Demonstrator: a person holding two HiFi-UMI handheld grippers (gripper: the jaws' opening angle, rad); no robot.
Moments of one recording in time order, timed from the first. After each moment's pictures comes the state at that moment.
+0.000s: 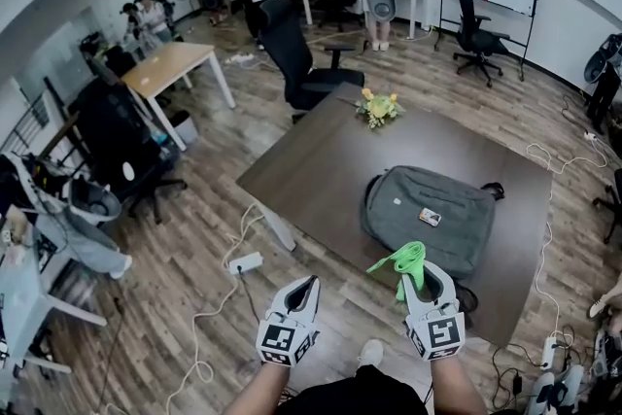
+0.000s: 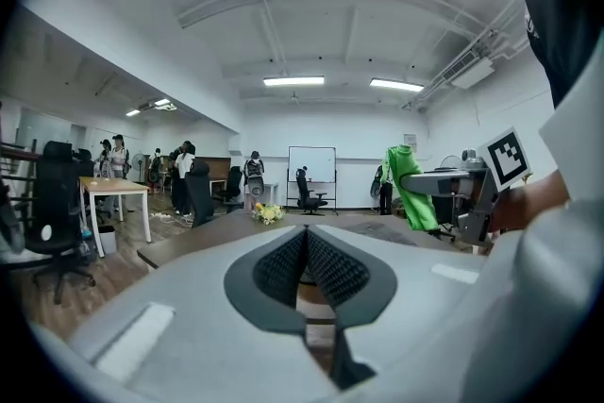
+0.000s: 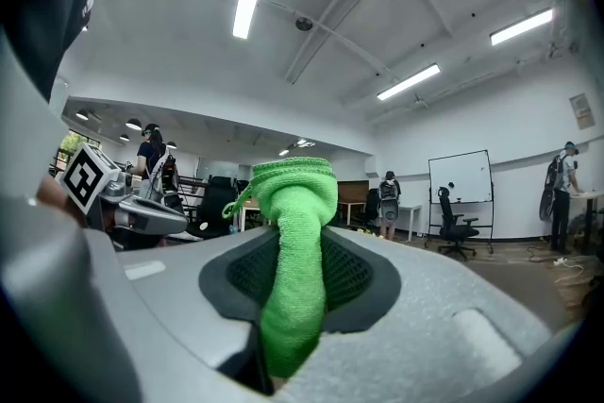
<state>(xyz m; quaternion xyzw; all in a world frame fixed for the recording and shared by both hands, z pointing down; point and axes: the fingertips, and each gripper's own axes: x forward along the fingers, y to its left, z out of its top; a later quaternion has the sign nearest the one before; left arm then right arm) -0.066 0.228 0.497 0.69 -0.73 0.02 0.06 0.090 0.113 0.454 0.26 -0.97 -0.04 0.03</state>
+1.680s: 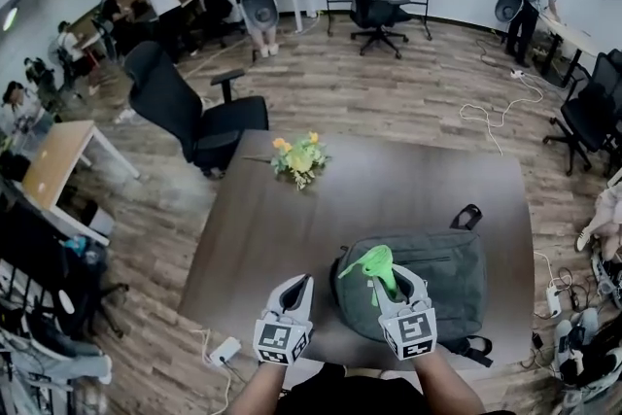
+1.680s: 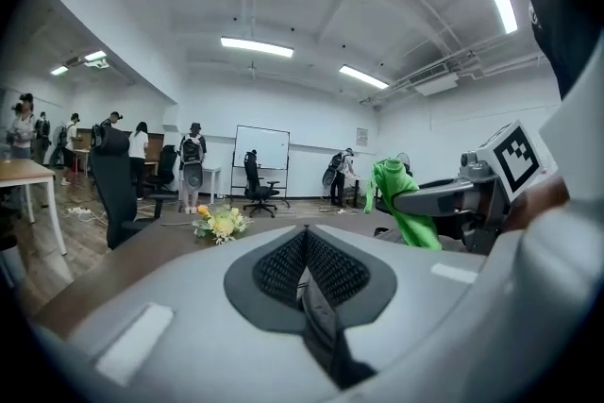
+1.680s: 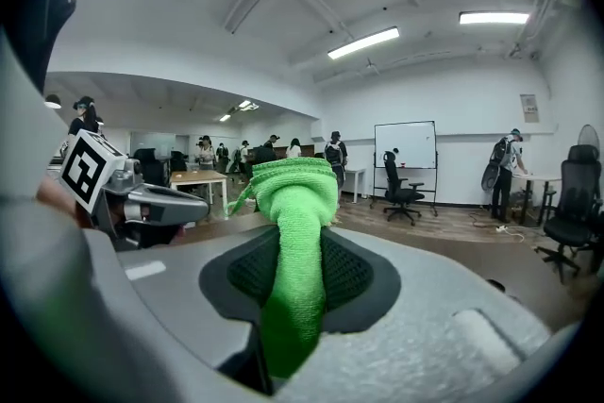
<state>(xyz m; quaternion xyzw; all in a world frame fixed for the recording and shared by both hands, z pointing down) -0.173 -0.103 0.519 0.81 -0.57 0.06 0.08 -0.026 -0.135 0.505 0.42 -0.90 0.04 0.11</state>
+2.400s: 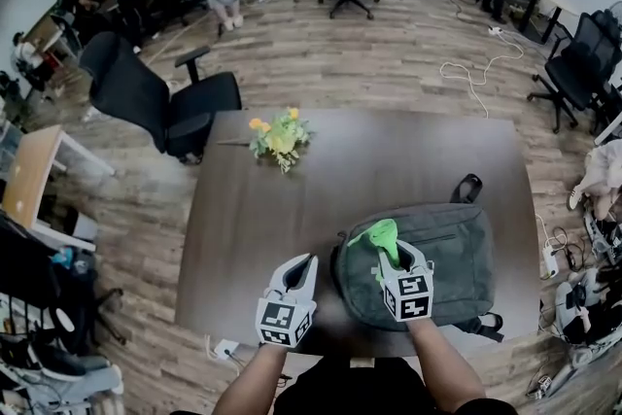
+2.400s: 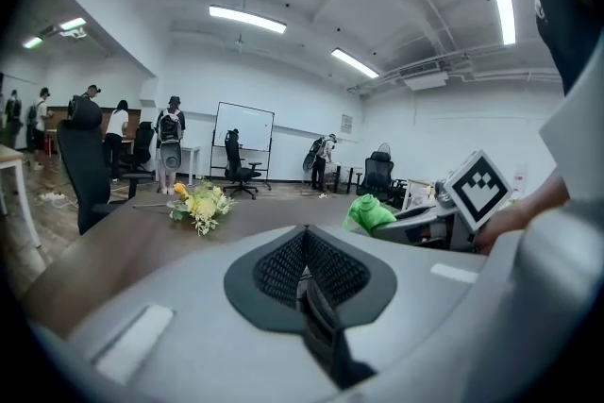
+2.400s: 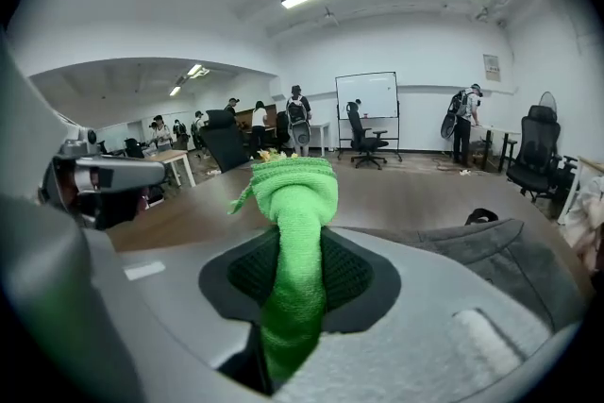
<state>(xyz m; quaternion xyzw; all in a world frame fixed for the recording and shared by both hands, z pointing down) -0.171 -0.155 0.560 0.85 -0.51 0.09 0.12 -0.010 -0.193 0.612 0.51 -0.82 0.17 0.20</state>
